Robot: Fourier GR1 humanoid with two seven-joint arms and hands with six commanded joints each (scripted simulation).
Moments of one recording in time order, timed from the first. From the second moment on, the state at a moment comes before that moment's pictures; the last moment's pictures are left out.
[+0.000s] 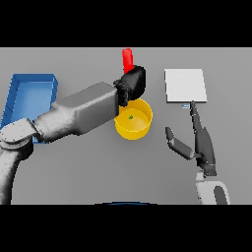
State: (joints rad) left arm -1.36 0.24 -1.34 -0.77 -1.20 -0.28 -0.09; right arm 0.11 -0.03 0.14 -1.70 0.30 -0.10 -0.09
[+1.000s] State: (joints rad) left arm -1.63 0.53 -0.70 -0.22 -0.47 -0.09 0.05; right arm 0.09 -0.02 0.15 -1.70 0.27 -0.07 -0.16
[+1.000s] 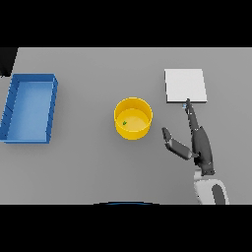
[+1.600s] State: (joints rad) left arm -1.21 0.69 -0.47 -0.32 0.04 0.18 0.31; right arm 0.08 -0.05 0.14 -1.68 0.22 -0.02 -0.18
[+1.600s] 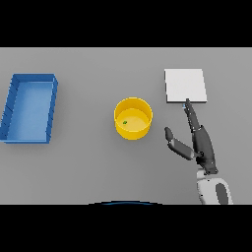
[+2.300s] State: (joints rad) left arm -0.65 0.80 -0.51 -0.99 0.34 0.50 0.57; right arm 0.06 -0.04 0.15 -1.67 0.25 -0.03 -0.16
